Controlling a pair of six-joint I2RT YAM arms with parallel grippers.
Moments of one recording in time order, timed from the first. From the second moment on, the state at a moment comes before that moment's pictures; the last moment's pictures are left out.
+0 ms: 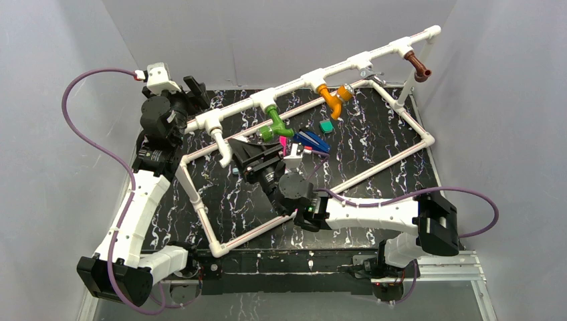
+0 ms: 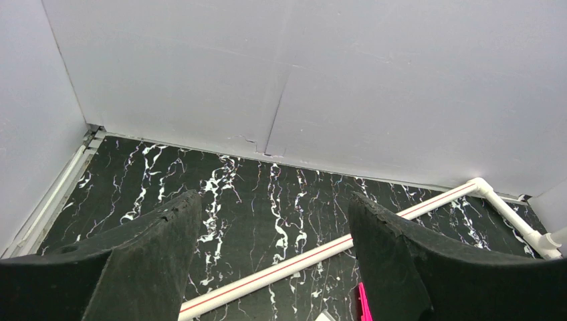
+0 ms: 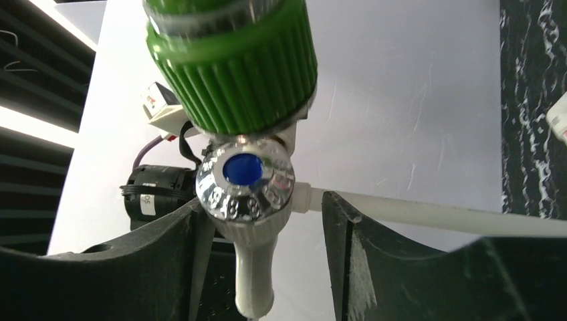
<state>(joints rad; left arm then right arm) -0.21 1.12 1.15 -0.07 -0.25 -0.22 1.38 1.48 1.08 0.62 0.80 1.49</state>
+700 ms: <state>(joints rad) -0.21 1.12 1.15 -0.07 -0.25 -0.22 1.35 1.25 1.05 0.46 0.51 0.86</state>
